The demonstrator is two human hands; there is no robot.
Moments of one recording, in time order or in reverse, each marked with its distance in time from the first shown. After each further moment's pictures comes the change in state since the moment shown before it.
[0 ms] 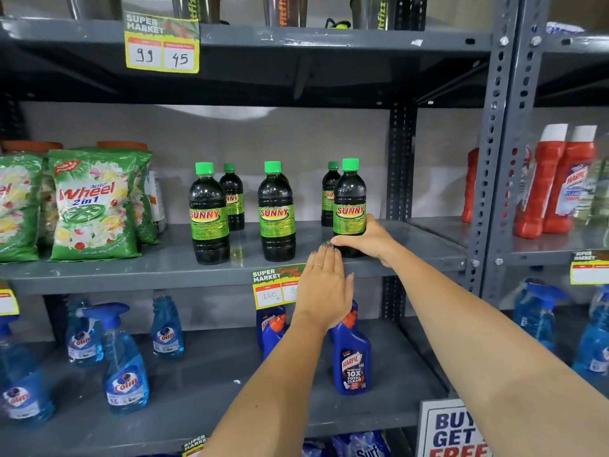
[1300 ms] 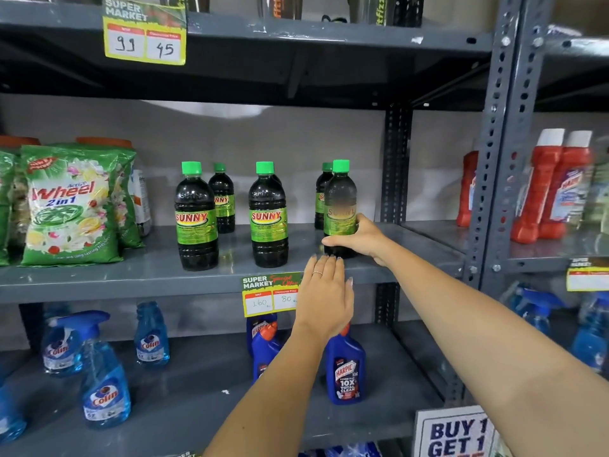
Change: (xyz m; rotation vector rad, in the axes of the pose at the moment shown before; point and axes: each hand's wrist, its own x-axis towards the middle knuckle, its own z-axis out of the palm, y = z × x) left_hand 0.006 0.009 0.014 -0.110 0.116 -0.017; right_hand 0.018 -0.003 0.000 -0.002 -0.029 0.025
